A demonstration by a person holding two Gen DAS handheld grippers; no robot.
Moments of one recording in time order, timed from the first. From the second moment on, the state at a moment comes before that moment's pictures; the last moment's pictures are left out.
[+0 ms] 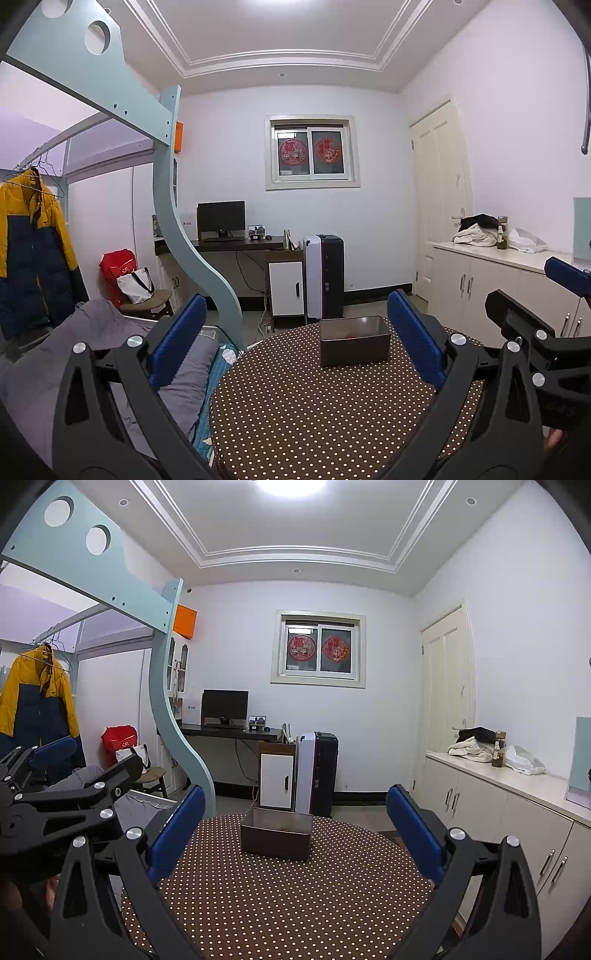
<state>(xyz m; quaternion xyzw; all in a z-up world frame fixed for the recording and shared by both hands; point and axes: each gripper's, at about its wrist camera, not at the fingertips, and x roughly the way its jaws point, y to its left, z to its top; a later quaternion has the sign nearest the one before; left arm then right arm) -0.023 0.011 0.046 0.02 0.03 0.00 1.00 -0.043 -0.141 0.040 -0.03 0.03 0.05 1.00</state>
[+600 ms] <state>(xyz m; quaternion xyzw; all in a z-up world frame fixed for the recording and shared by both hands) -0.024 0.012 0.045 0.03 0.03 0.00 1.00 -0.042 -0.139 0.040 -0.02 0.03 0.05 1.00</state>
